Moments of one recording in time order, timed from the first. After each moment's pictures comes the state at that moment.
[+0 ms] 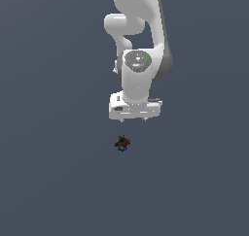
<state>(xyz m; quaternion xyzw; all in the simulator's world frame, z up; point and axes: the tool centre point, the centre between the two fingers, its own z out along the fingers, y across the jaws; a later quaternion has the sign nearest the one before) -0.012 0.039 0.154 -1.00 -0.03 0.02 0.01</state>
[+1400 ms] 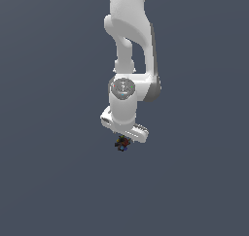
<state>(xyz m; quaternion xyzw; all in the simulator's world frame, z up) 0.030 -0.002 0.088 -0.97 0.23 0.00 0.00</state>
